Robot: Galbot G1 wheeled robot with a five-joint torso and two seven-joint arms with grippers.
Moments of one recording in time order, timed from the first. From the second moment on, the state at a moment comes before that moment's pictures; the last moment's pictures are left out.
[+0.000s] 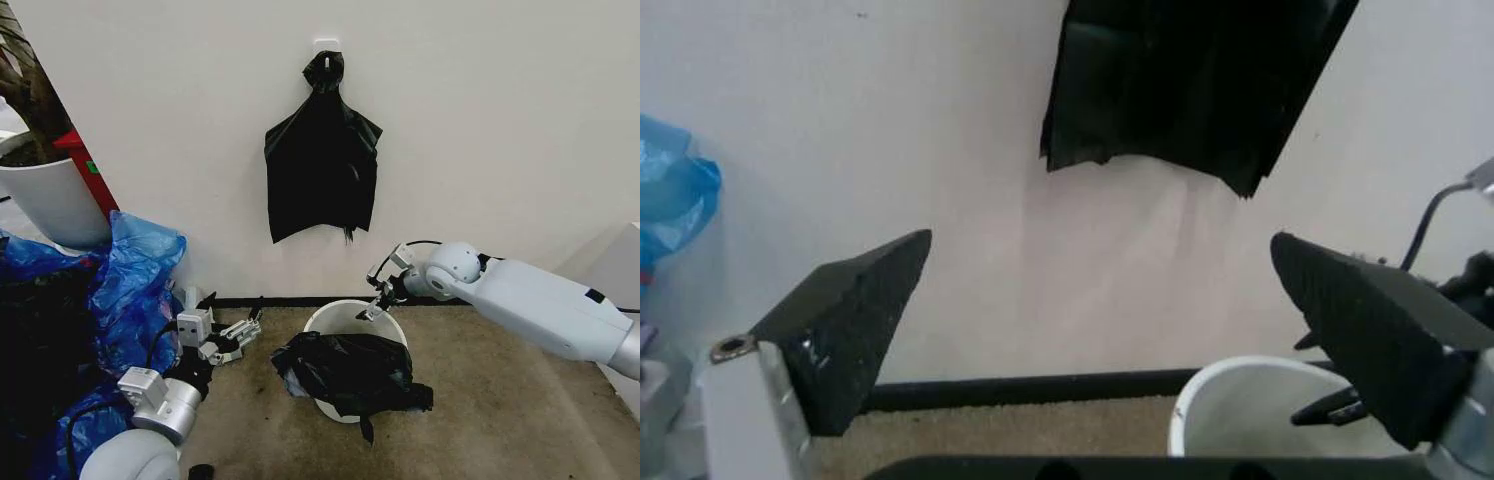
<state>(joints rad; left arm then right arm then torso) 1.64 -1.17 -0.51 -2.38 -0.49 0.21 -0.10 -0.03 0.81 -0.83 1.43 0.87 -0.74 -0.41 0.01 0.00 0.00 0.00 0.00</state>
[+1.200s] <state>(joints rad) 1.63 -1.22 -0.49 -2.38 -0.45 0.17 -0.08 -0.07 0.92 -0.88 1.32 0.87 -0.74 -0.35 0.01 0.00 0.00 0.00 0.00</state>
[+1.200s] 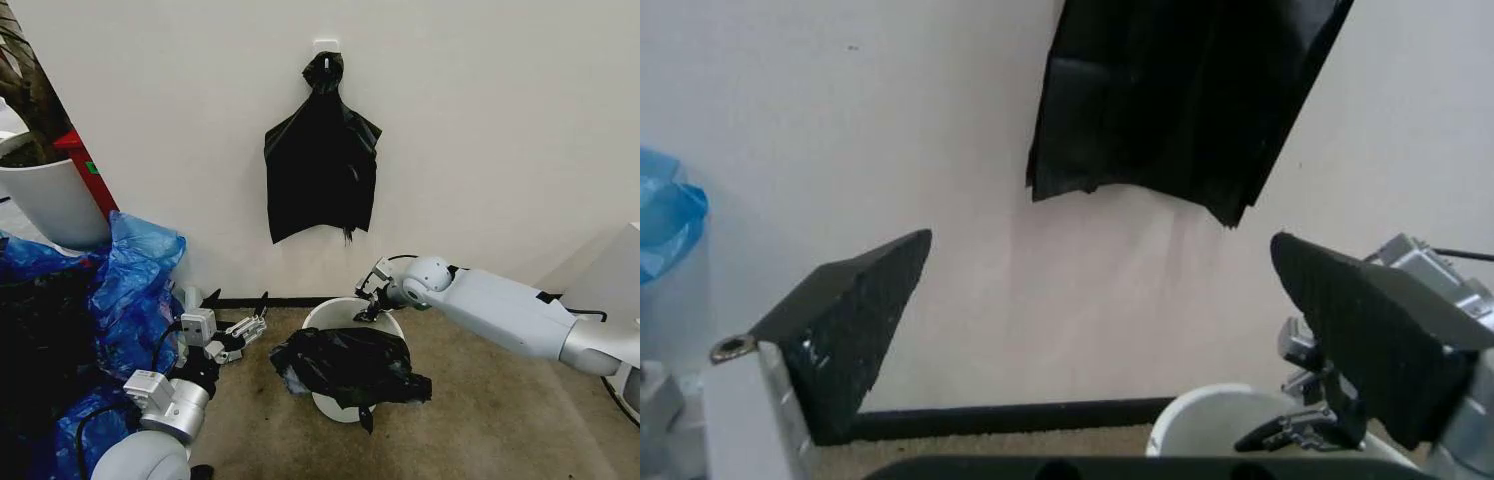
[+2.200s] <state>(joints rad) 1.59 -1.27 -0.49 -2.28 -0.44 0.13 -0.09 -0.54 0.74 -0.30 1.88 1.90 -0.72 0.96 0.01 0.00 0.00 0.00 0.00</state>
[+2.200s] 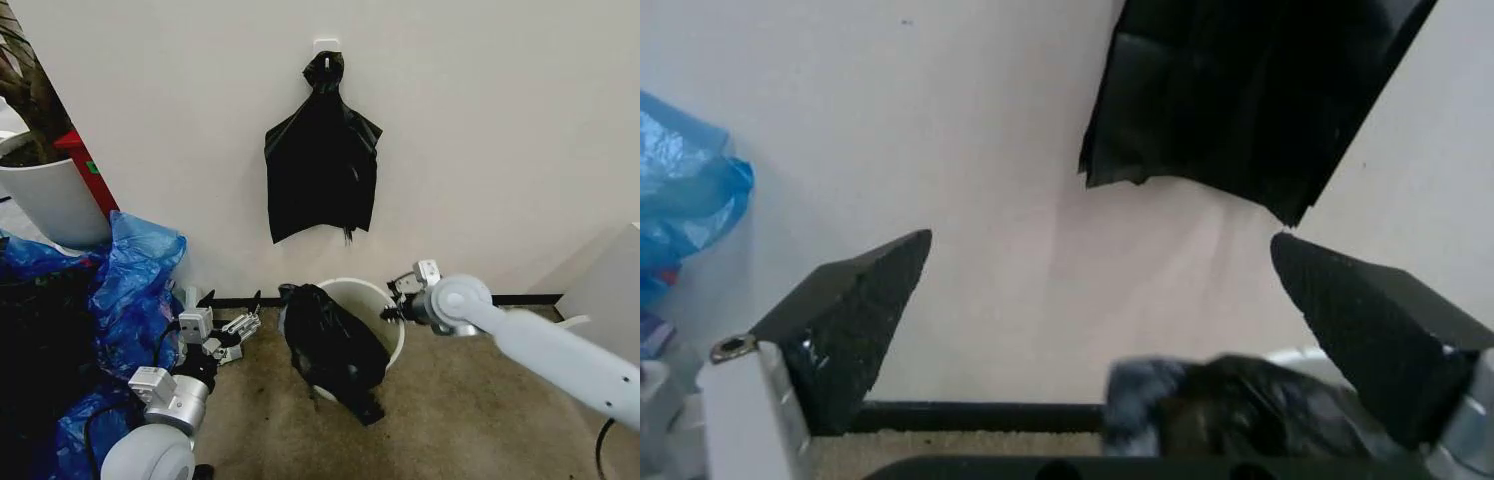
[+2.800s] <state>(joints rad) 1.59 -1.31 -0.52 -2.26 -0.56 0.04 -0.15 -0.85 0.86 0.05 1.94 1.85 -0.52 1.16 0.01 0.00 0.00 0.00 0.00</state>
